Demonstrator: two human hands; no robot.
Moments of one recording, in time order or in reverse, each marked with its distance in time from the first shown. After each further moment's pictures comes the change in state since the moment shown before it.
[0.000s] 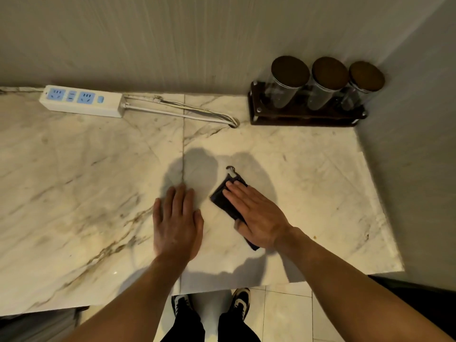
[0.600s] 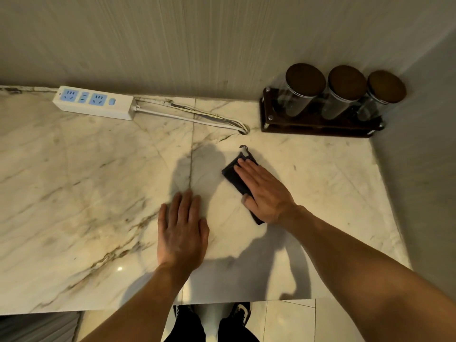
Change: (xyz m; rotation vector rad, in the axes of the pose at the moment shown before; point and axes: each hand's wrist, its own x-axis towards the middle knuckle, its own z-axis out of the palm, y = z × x) left_hand 0.000 0.000 0.001 0.026 -0.004 0.000; right_hand 0.056 0.042 -0.019 -0.019 0.003 0.044
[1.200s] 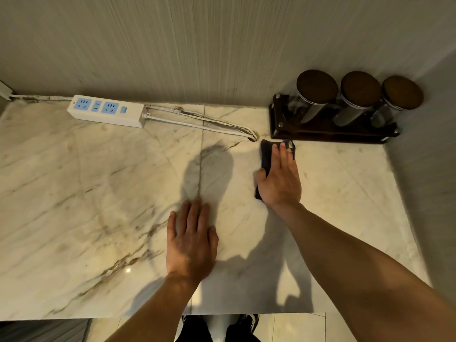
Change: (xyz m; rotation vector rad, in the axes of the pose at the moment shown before) left_hand 0.001 0.000 -0.001 0.005 -0.013 -0.001; right_hand 0.042 0.008 0.005 0.132 0.242 0.638
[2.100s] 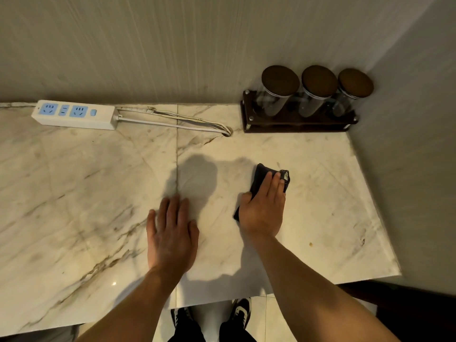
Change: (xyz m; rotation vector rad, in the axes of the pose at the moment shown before) left_hand 0.000 -0.001 0.004 -0.010 0.012 0.009; right_hand -0.092 -0.009 0.001 0.058 0.080 0.354
